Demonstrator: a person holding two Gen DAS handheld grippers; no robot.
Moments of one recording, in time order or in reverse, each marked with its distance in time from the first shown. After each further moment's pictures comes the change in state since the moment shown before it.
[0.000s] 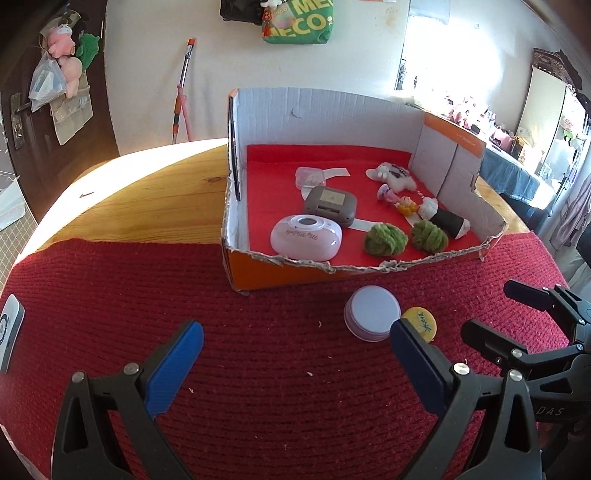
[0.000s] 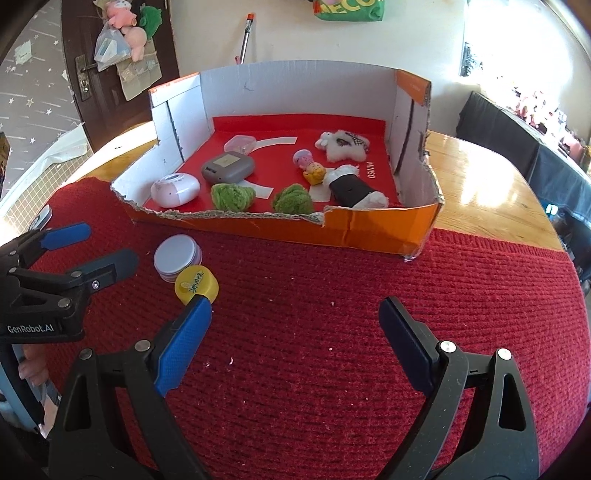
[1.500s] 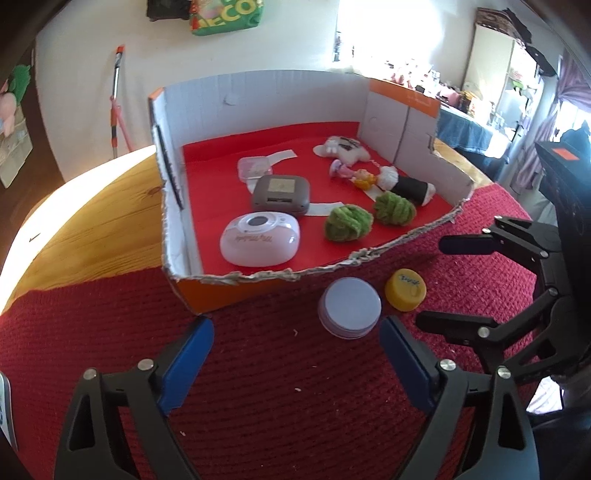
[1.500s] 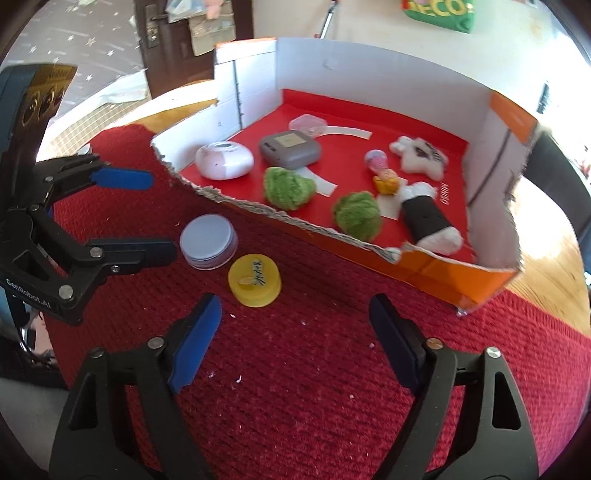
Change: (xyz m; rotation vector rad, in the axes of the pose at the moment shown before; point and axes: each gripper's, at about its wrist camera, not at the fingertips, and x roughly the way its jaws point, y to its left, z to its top) left arm 0.018 -0.009 0.011 0.220 0.076 -0.167; right arm 0.025 0.014 0.011 -0.258 0.072 0.164
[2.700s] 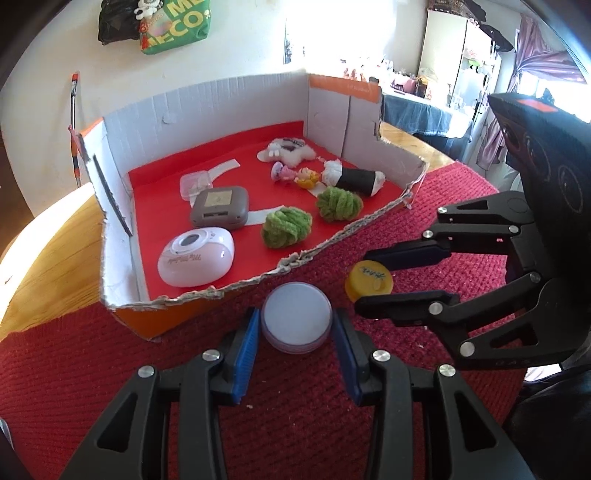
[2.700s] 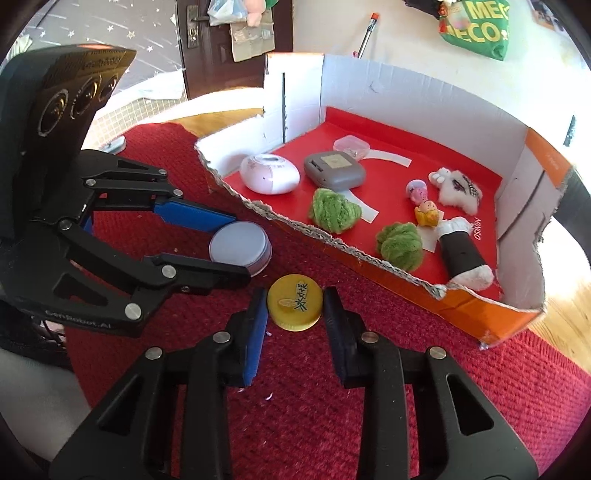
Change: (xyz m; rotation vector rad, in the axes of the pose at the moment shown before) left arm 0.003 -0.025 0.002 0.127 -0.028 -0.101; right arm -0.006 0.017 0.002 -0.090 -0.067 0.082
